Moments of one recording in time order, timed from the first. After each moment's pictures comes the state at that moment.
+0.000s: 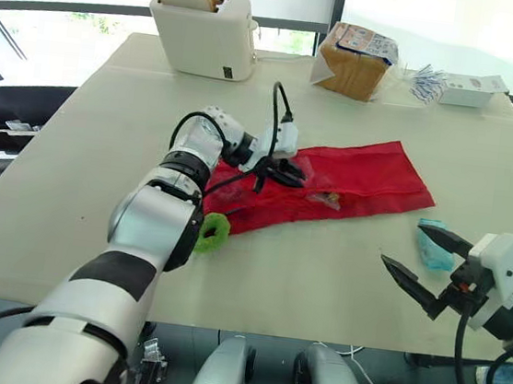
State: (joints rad) left arm -1.28 0.32 -0.13 1.34 0.11 -0.27 -1.43; right arm 0.27 -0.61 -0.41 -0.86 0.56 0.67 0.66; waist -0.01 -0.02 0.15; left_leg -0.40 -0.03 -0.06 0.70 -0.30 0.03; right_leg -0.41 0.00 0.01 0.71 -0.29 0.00
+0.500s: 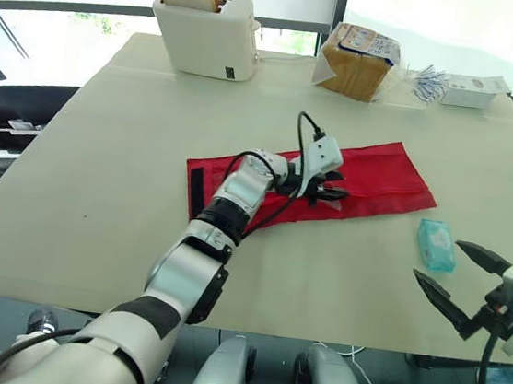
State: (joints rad) left arm -1.00 0.06 -0.22 0.75 0.12 0.20 -0.95; right arm 0.48 -0.64 -0.61 -0.88 0.56 0.58 0.69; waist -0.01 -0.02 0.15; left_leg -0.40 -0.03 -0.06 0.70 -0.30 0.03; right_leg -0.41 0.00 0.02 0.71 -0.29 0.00
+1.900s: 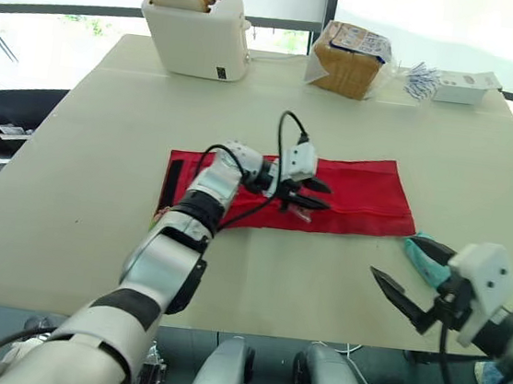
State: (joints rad) left arm -0.96 0.32 -0.23 0.76 -0.02 -0.07 -1.37; right arm 0.24 -0.71 -0.18 -0.98 0.67 0.76 0.33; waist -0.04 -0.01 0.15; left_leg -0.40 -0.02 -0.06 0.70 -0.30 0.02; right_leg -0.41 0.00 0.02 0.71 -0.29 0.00
